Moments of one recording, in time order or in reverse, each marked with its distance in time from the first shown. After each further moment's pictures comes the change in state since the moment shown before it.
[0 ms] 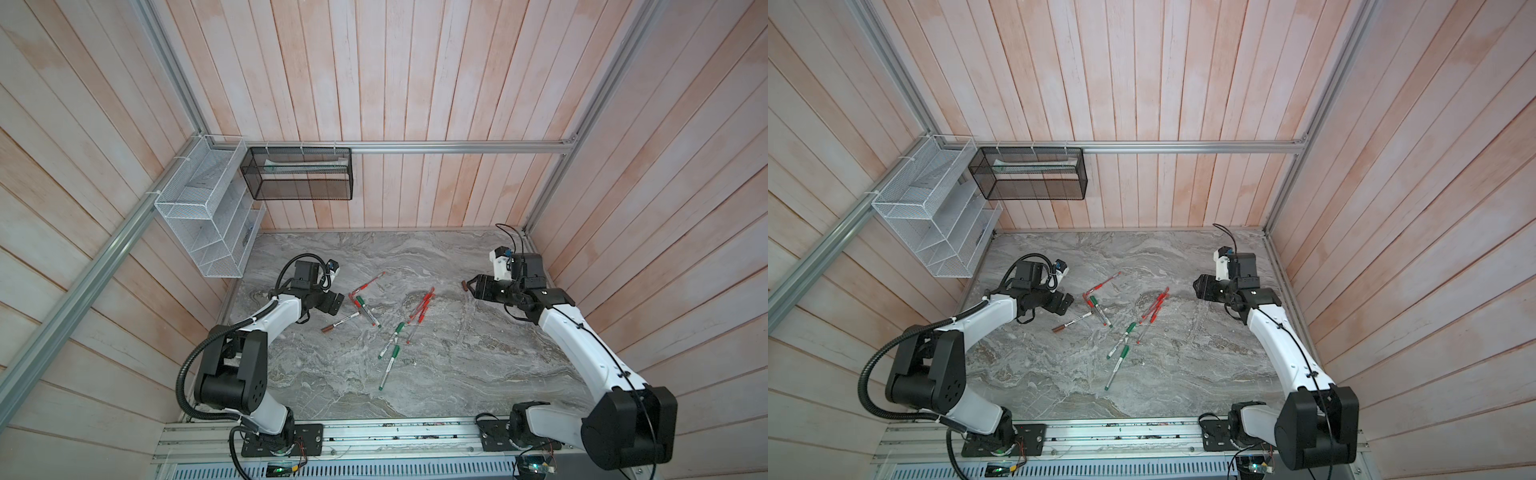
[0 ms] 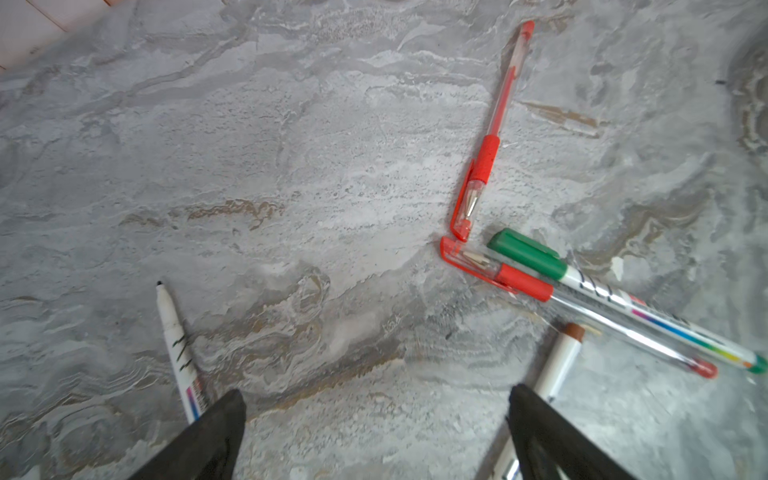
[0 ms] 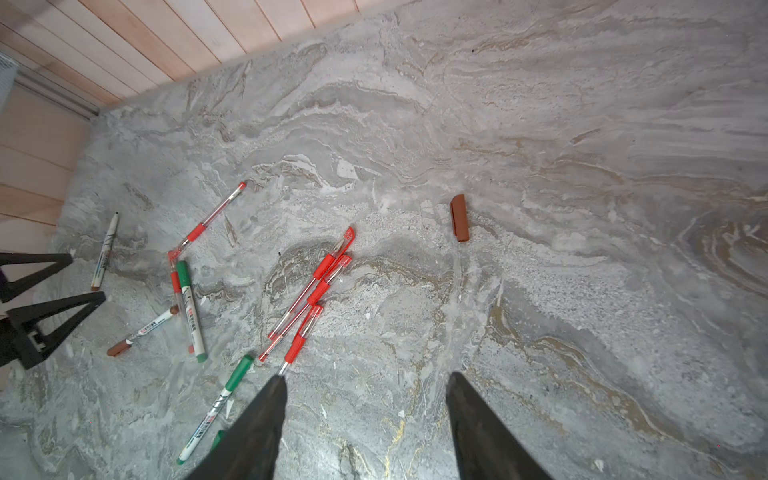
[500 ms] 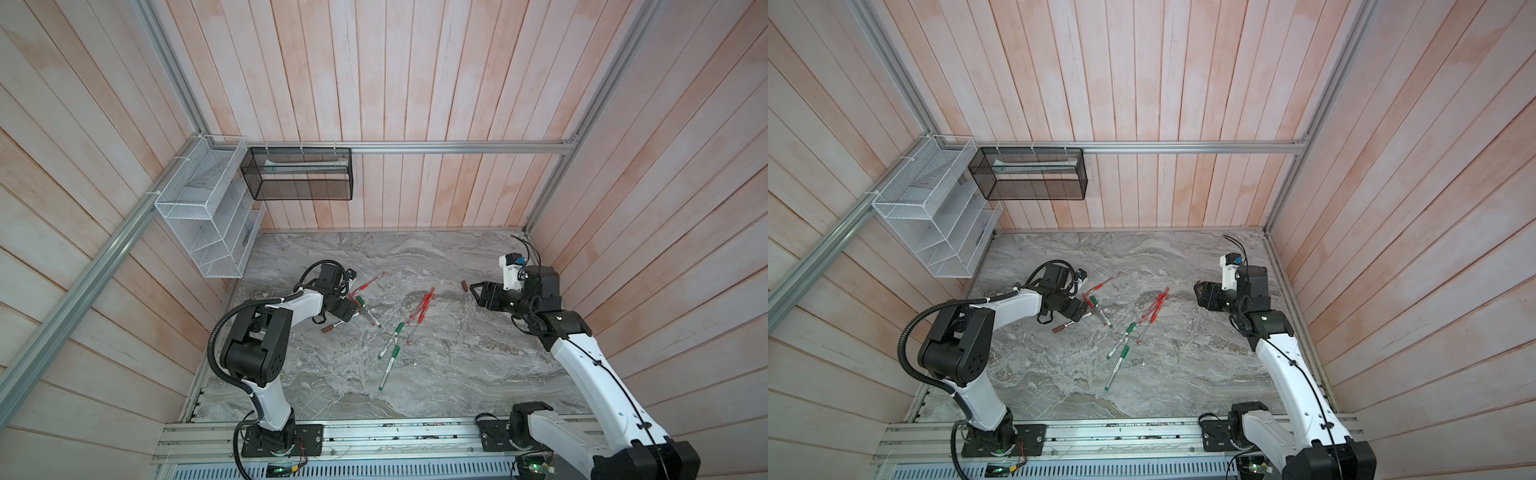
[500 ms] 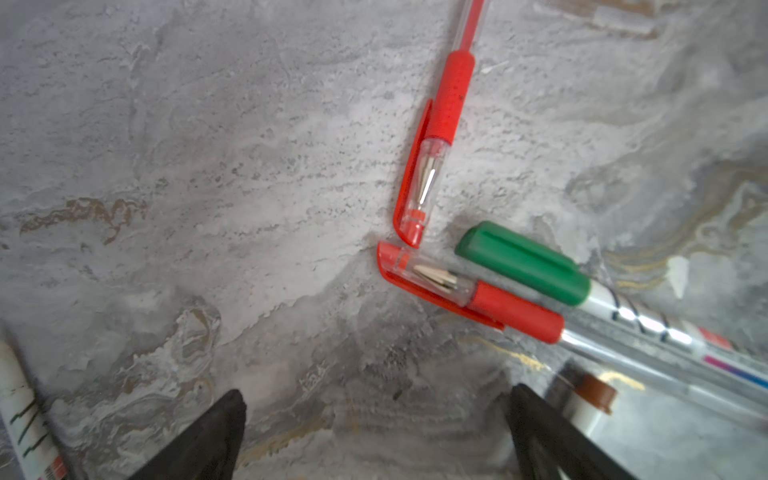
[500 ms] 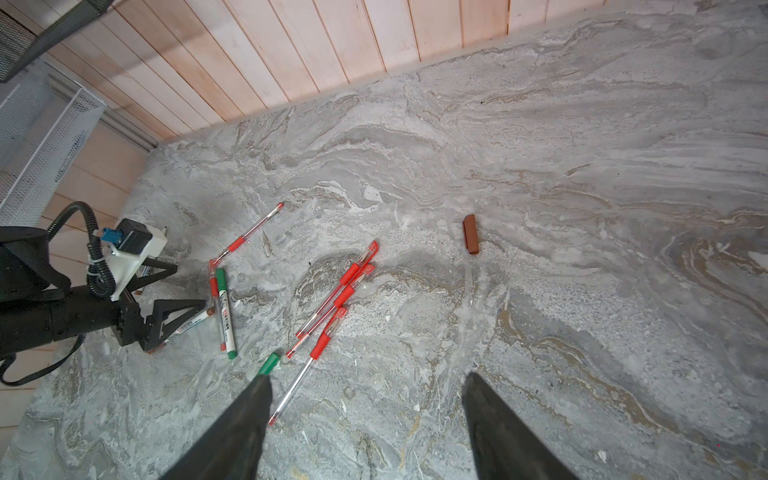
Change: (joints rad) left arm -0.118 0.172 0.051 0.001 -0.093 -0.002; right arm 0.000 -0.195 -0.090 0.034 -0.023 0.007
